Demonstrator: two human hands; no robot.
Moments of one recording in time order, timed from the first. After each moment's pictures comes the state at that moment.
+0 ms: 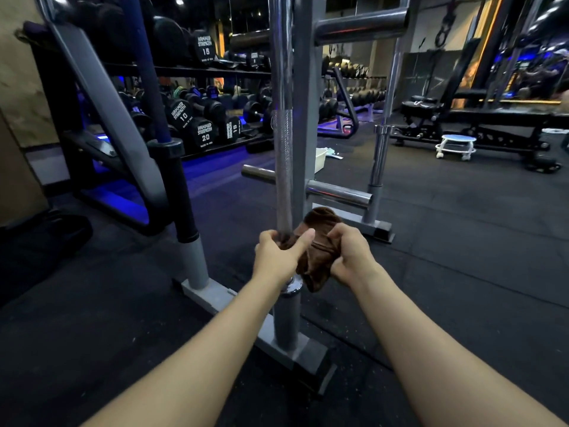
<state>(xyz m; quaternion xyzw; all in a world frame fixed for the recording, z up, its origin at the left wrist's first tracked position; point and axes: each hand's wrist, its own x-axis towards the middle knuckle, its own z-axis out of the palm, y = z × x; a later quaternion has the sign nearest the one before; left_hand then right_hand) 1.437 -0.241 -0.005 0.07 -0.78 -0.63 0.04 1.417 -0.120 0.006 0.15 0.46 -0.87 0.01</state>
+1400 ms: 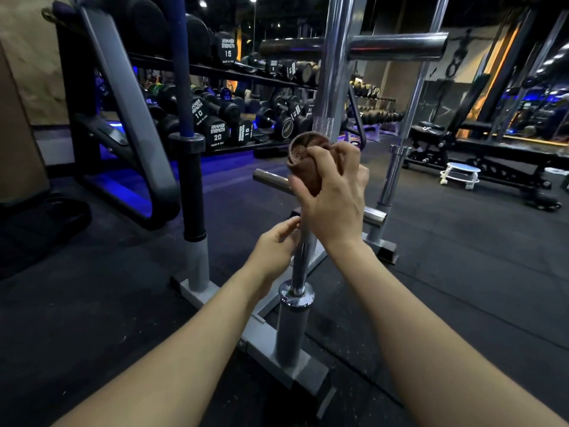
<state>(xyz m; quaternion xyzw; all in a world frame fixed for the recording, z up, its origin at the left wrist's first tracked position) 1.425 -0.280 0.013 -0.07 -0.69 -0.72 0.01 1.407 -0.184 0.073 -0.13 0.83 -0.28 -0.46</state>
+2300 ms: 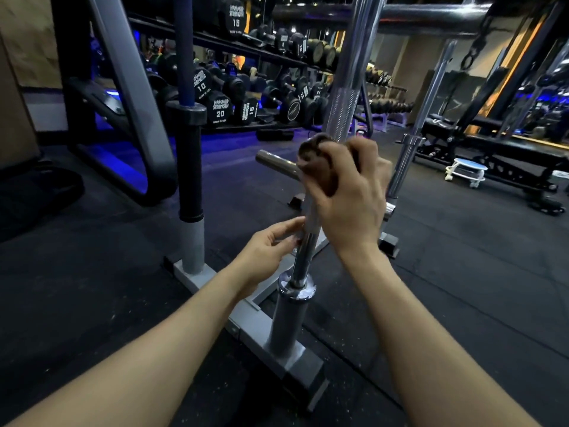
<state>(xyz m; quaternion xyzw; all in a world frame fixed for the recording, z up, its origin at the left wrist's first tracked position) 1.406 -0.300 -0.026 -0.11 -0.70 -0.70 -0.03 1.403 -0.177 0.047 -0.15 0.81 -0.25 -0.51</state>
